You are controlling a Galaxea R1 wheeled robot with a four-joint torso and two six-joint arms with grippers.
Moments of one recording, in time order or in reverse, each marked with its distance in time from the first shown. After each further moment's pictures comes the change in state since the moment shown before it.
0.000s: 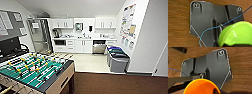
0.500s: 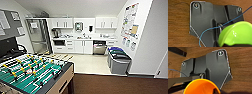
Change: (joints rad) left arm 0.000 0.006 0.000 0.000 -0.001 0.000; right arm 0.000 0.001 -0.004 0.000 0.001 0.000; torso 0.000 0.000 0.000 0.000
